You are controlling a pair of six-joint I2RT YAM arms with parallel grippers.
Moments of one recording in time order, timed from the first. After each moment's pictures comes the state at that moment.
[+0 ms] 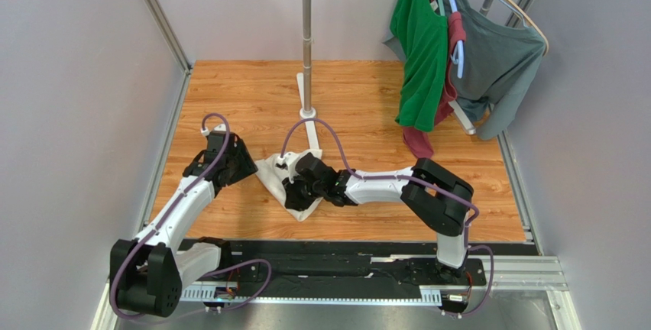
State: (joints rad) left arm -0.16 1.09 0.65 -0.46 -0.07 -0.60; right arm 1.10 1.89 1.09 0.08 -0.17 0.30
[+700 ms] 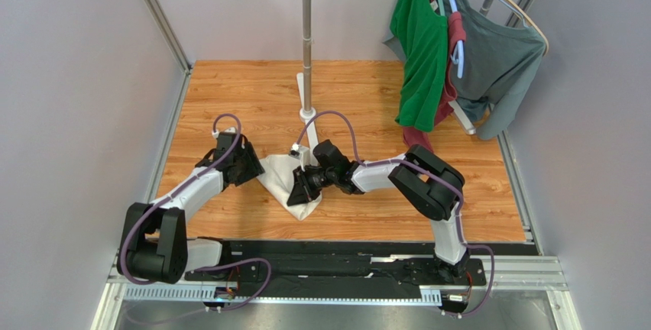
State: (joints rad) left arm -0.16 1.25 0.59 -0.28 -0.02 -0.60; right arm 0.91 2.01 1.02 0.36 -0.64 0.45
